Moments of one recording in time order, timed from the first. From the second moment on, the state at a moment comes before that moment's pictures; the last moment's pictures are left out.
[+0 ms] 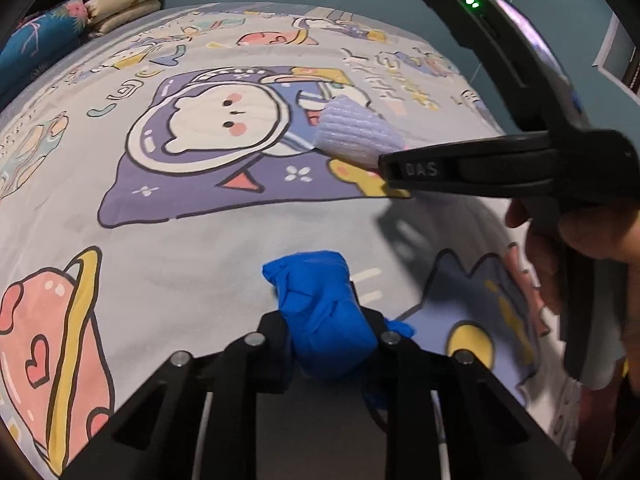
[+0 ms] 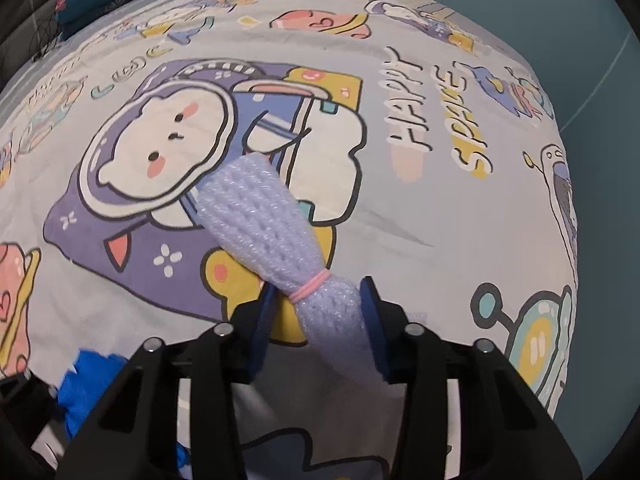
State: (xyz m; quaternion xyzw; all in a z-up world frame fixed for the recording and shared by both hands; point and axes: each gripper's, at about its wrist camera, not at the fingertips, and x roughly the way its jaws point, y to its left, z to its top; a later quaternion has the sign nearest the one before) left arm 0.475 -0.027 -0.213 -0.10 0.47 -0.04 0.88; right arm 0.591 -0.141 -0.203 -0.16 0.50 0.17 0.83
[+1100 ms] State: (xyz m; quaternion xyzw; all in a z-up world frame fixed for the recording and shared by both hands) left arm 0.369 -0.053 -0.065 -0.07 0.34 -0.10 0.93; right arm 0.404 -0.278 -0.058 0.02 0.41 0.14 0.90
